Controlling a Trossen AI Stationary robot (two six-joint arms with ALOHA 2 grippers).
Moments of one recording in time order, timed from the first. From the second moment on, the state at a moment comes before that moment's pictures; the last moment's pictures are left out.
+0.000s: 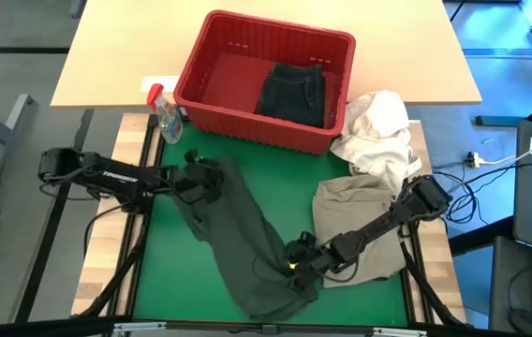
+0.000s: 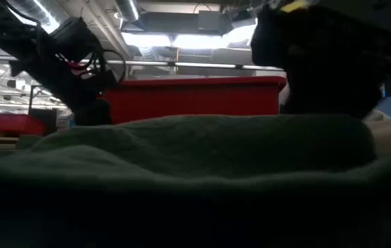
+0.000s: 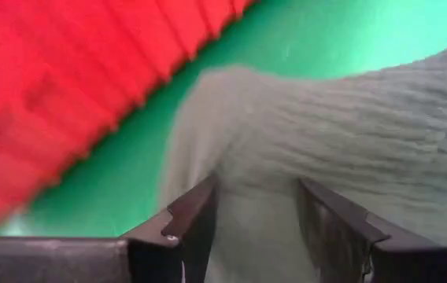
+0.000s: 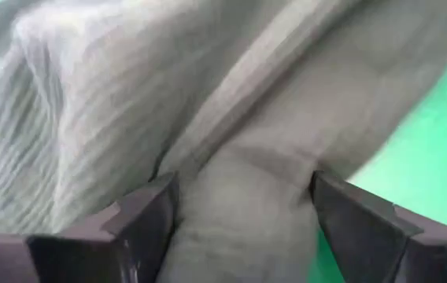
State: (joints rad) left arm 0.17 1.19 0.30 0.14 -0.54 -0.09; right arm 0.45 1.90 1.03 -0.08 0.30 0.80
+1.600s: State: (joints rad) left arm -0.71 1.75 1.05 -0.06 -0.43 -0.67; right arm 0.56 1.65 1.05 -0.37 0.16 0.36
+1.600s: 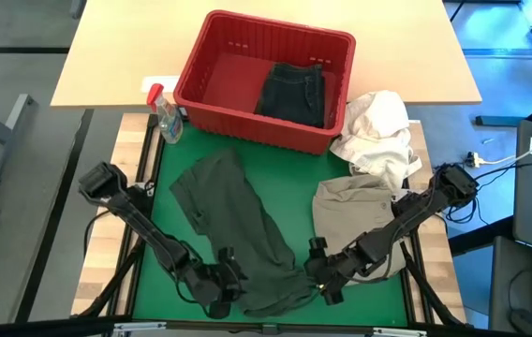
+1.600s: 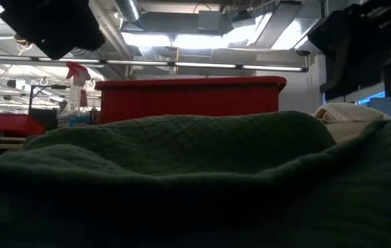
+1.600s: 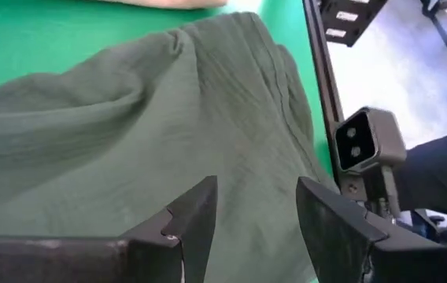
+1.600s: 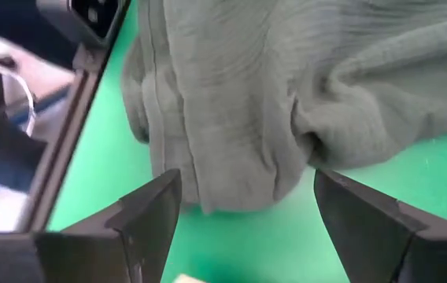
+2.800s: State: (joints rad) left arm -0.74 2.06 1.05 0.16 -0.32 -0.35; right arm 0.56 1.70 1.05 -0.36 0.11 0.41
